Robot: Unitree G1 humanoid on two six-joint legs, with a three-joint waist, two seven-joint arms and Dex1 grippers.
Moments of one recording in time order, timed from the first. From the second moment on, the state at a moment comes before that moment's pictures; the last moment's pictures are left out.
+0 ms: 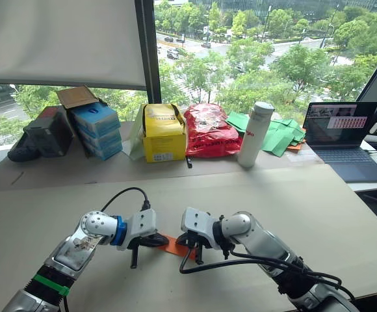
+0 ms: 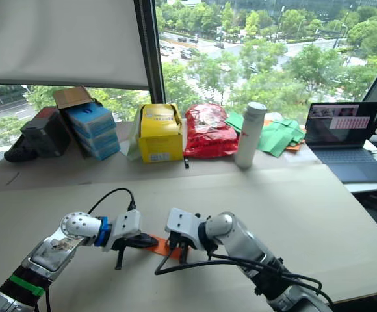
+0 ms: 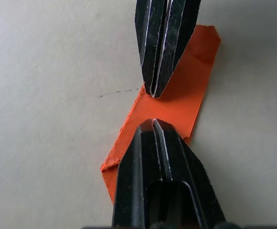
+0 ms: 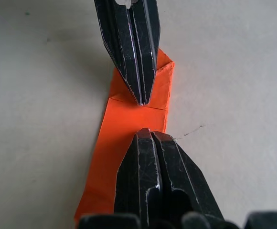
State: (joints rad) left arm -0.31 0.73 -0.29 -0.05 -0.13 0.21 -1.18; right arm -0.51 -0.41 0.58 -0.17 -0.04 0.62 0.92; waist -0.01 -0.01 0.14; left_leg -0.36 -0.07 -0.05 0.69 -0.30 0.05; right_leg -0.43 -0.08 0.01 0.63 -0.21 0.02
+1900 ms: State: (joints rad) left arm -0.32 0.72 -0.33 -0.08 -0.11 0.20 -1.17; right arm -0.40 -0.50 0.51 -0.37 0.09 0.69 0.86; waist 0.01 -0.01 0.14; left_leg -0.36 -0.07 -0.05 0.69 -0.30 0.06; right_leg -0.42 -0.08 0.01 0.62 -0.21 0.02
